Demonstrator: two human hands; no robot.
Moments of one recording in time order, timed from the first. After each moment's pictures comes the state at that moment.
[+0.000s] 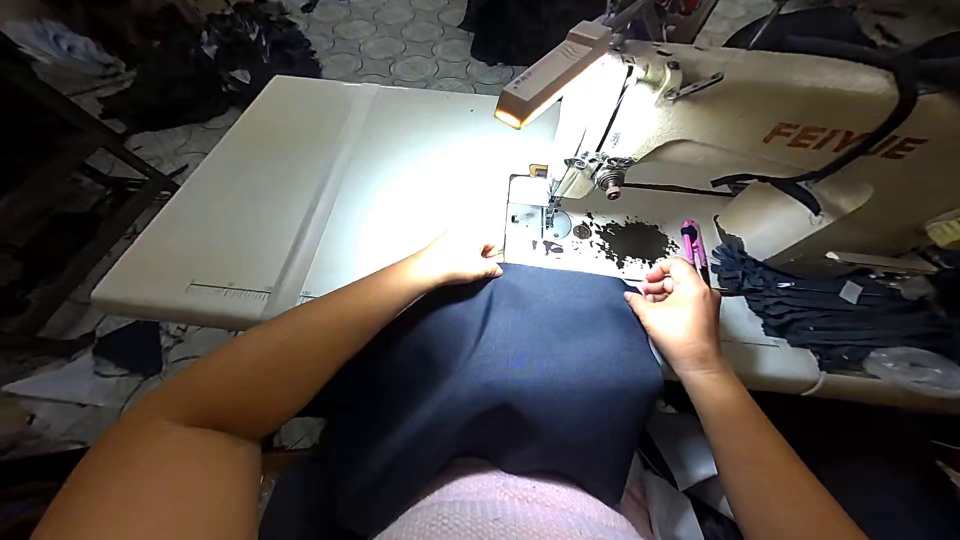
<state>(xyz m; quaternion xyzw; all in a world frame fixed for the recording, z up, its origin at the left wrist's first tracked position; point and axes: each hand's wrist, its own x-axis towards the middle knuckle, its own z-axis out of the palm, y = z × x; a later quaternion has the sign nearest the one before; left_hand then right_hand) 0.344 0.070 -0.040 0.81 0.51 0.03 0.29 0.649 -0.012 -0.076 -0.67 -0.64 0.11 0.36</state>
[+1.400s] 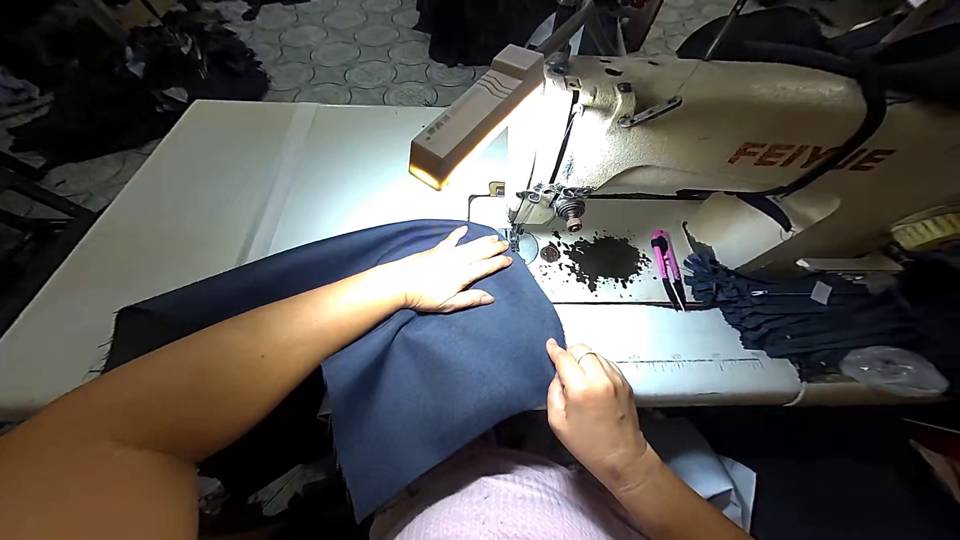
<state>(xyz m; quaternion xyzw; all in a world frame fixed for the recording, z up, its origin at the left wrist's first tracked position) 0.351 0.130 -0.079 0.97 0.21 0.02 0.11 0.580 -0.063 -0.106 -0.59 -0.75 -0.09 0.28</state>
